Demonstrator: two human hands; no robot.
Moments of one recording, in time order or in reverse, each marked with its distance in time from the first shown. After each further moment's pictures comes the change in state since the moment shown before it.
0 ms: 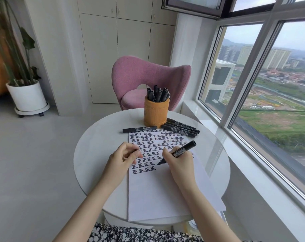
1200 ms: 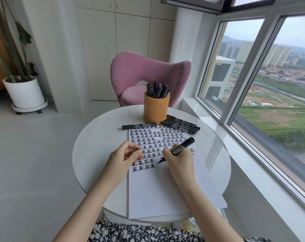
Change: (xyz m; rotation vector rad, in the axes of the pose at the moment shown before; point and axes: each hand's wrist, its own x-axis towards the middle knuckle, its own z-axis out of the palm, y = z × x) left_hand -0.003 0.001 0.002 0.076 -0.028 -0.026; right_hand 0.002 0.008 0.005 -0.106 0.026 0.005
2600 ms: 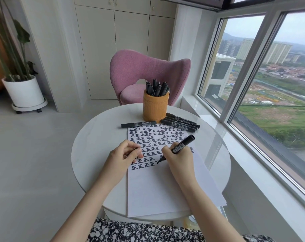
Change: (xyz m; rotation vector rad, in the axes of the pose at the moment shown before) left_hand -0.001 0.002 0.000 0.040 -0.005 -0.006; right_hand -0.001 -0.001 -0.001 0.034 -0.019 -0.013
